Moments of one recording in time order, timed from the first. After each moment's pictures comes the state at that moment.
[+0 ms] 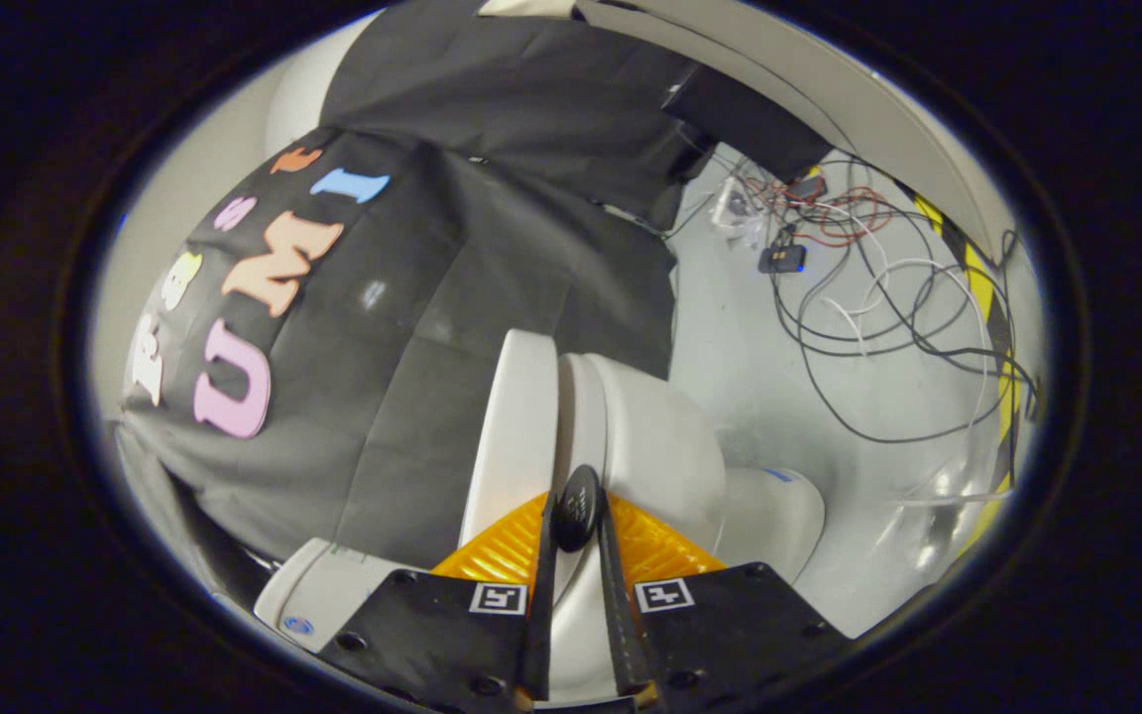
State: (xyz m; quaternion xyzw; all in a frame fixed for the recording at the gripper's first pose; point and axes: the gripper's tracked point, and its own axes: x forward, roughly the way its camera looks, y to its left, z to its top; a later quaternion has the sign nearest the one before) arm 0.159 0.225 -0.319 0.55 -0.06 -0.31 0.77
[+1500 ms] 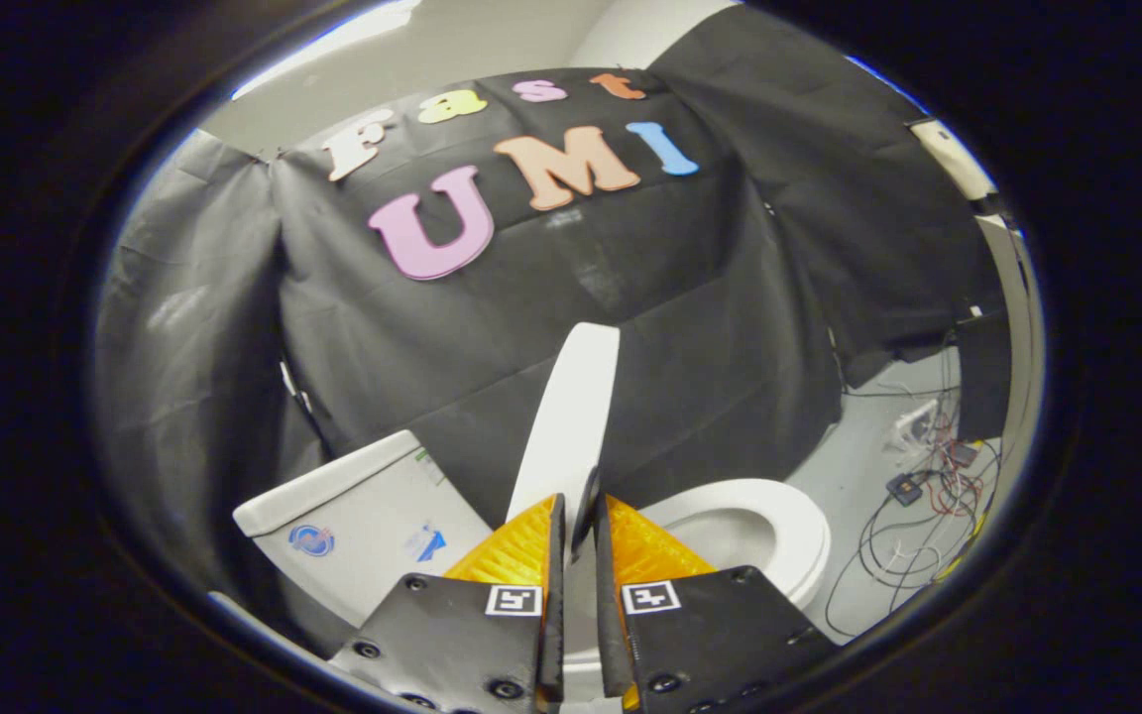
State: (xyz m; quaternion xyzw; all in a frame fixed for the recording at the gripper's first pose) arm 0.221 0.305 -0.093 0.21 -0.04 -0.19 0.96
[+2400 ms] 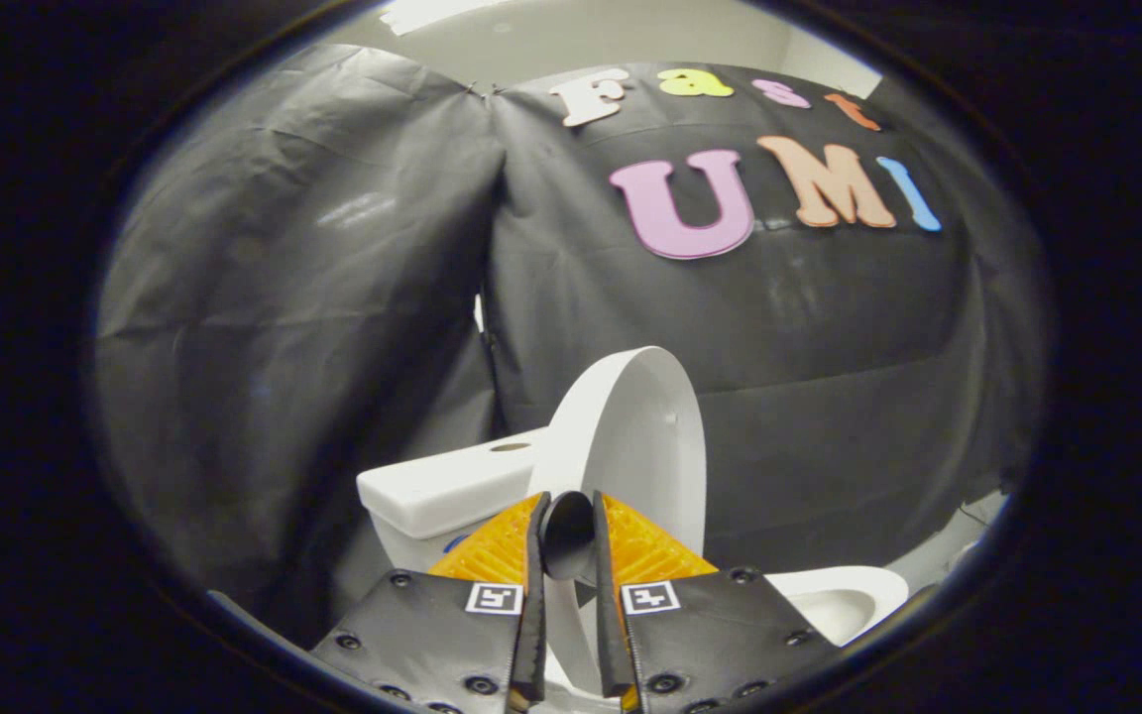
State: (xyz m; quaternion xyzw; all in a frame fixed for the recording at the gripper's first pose) arm 0.325 0.472 -0.025 0.04 -0.03 0.05 1.00
